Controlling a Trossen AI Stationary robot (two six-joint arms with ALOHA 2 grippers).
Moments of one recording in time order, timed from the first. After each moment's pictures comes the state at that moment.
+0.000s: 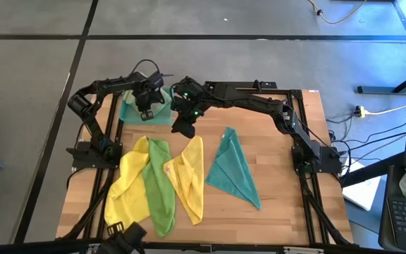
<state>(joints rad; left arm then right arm) 0.93 1.72 1.05 -0.94 -0.22 0.50 -0.21 2.27 2.36 -0.86 -0.53 0.15</state>
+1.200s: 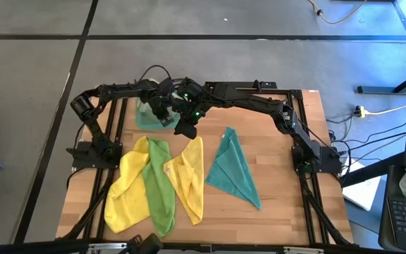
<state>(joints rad) 0.75 1.72 1.05 -0.77 0.14 0.10 -0.21 2.27 2.36 -0.92 -0.55 0.16</state>
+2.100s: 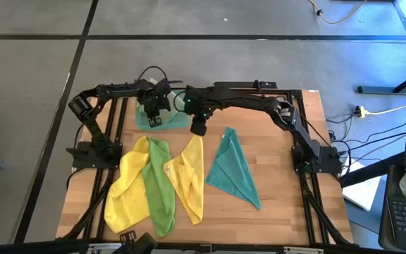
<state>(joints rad) 0.79 1.70 1.01 -0.84 -0.09 0.42 -0.29 2.26 2.07 -0.97 -0.05 -0.10</state>
